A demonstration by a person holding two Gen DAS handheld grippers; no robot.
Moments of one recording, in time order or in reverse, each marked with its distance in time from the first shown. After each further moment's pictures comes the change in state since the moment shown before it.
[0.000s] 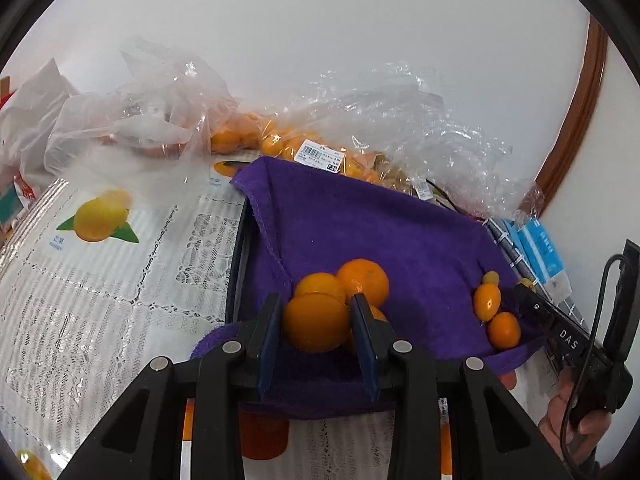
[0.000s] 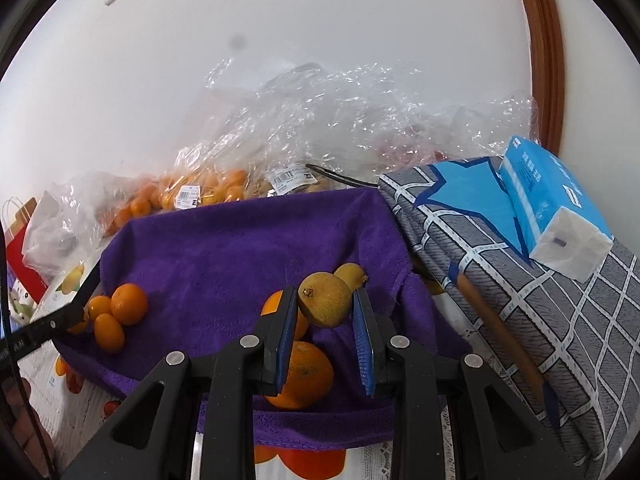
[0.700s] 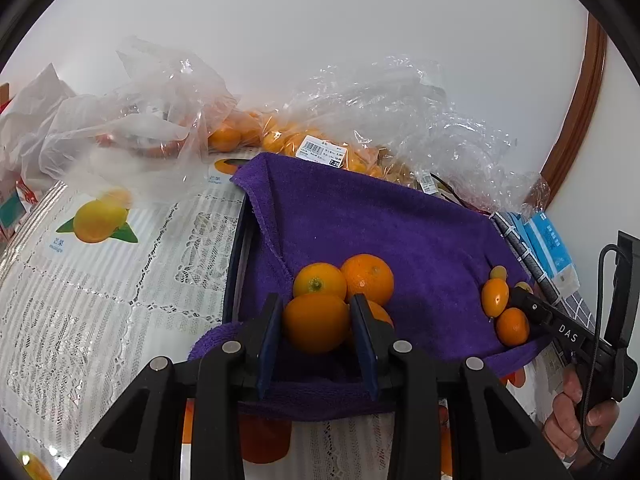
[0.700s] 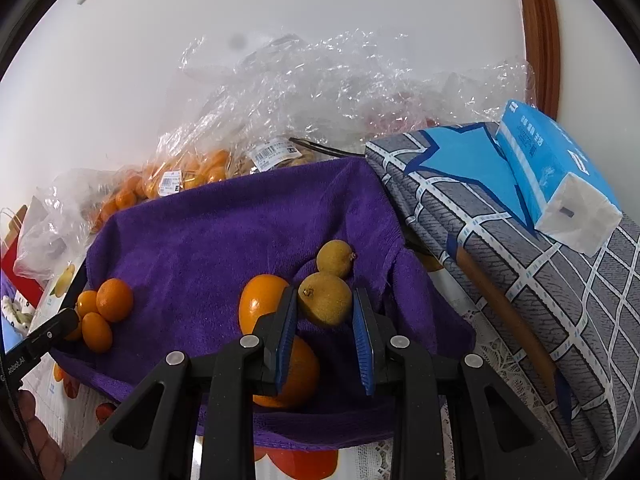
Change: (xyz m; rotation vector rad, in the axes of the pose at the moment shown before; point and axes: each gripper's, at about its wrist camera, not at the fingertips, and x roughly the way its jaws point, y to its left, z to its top) left arm 0.004 -0.003 0.001 0.018 0.005 0.024; right arm 0.019 -0.009 -0.002 0.041 0.089 0.000
